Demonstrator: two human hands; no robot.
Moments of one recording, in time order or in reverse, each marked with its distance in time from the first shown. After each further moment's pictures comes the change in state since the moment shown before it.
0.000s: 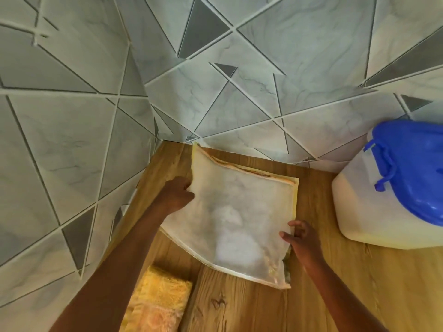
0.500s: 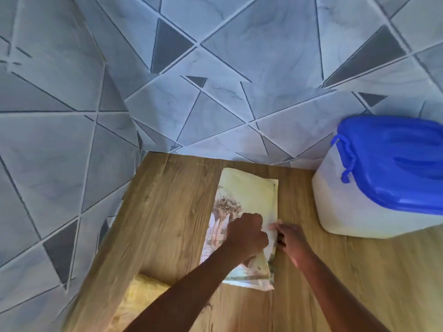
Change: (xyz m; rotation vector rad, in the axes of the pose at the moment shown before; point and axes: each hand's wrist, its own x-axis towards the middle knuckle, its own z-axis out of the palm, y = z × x) left_hand -0.110 0.149 0.146 0.267 -0.214 0.322; right_hand 0.013 0.000 -0.017 0.396 -0.144 0.280
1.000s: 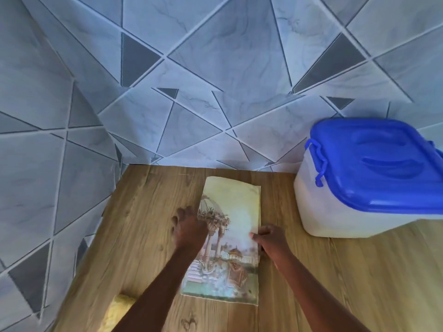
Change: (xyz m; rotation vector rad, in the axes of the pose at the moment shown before) left_hand 0.040 -0.085 0.003 -0.017 0.432 -0.350; right_hand -0.002 -0.013 0.002 -0.254 0.061 -0.048
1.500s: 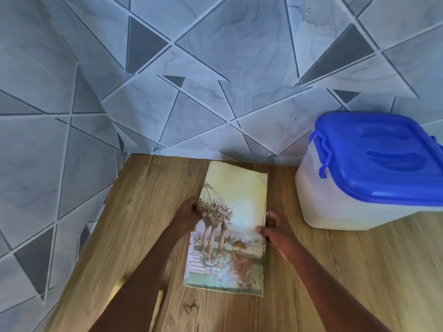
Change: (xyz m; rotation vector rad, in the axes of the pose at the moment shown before) left_hand 0.032 -0.030 -0.008 -0.522 -0.333 0.075; right_hand -0.007 -0.002 -0.017 0.119 -0.159 -0.087
